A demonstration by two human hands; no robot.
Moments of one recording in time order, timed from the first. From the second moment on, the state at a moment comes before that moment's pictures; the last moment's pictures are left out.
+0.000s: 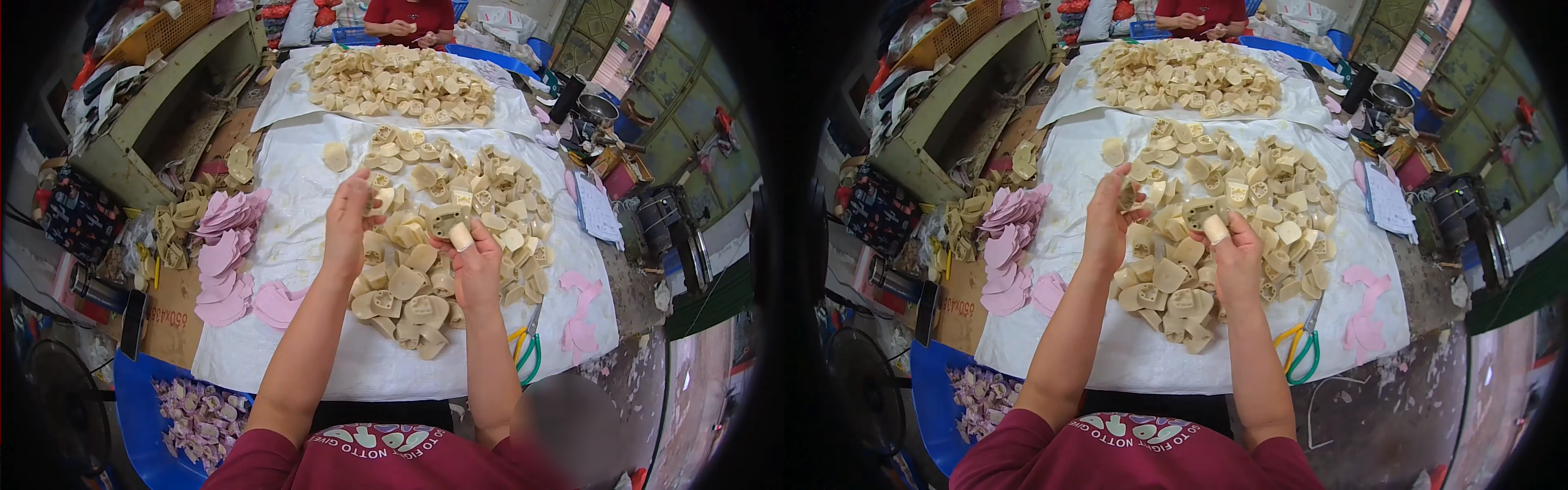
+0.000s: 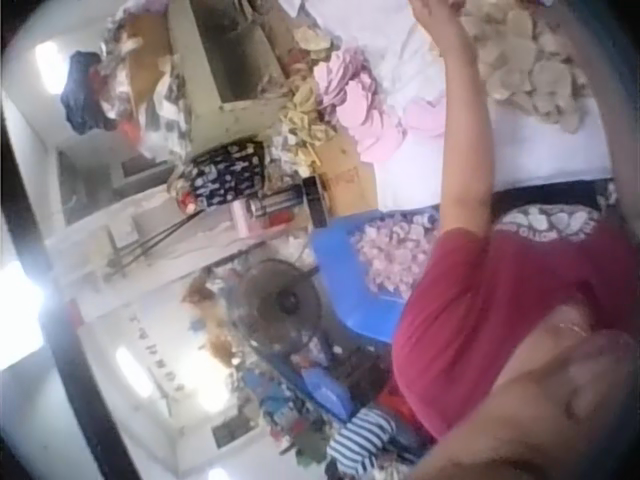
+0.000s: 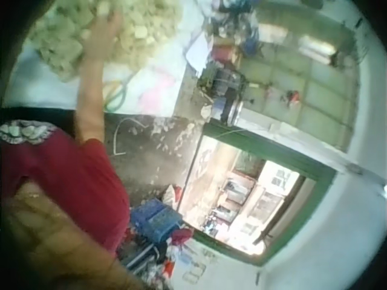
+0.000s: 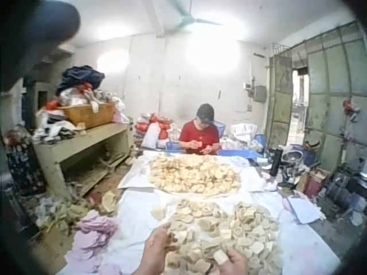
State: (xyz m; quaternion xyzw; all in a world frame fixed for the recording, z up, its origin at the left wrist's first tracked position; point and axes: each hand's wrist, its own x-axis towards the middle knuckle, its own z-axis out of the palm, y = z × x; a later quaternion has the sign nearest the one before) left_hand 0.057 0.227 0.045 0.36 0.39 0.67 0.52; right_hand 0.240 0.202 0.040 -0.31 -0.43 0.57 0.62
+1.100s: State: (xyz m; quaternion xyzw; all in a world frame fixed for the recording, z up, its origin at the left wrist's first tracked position) left_hand -0.348 0.107 -0.053 0.30 0.80 0.51 -0.07; right_hand 0.253 0.003 -0.016 -0.48 -0.78 0.13 0.38
